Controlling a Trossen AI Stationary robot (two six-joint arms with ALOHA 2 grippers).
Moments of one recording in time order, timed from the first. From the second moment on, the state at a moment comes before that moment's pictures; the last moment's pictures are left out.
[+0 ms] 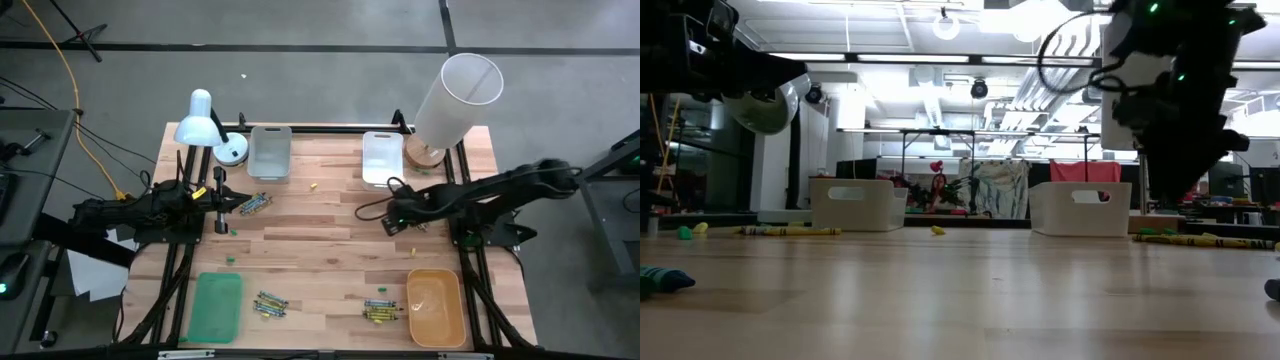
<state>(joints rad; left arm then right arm) 0.06 0.01 0.01 0.09 -0.05 0.19 0.10 1.30 0.72 -0.79 0.19 1.18</state>
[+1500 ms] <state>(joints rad) 0.06 0.01 0.01 0.09 -0.05 0.19 -0.12 1.57 0.74 -0.78 -0.03 1.04</state>
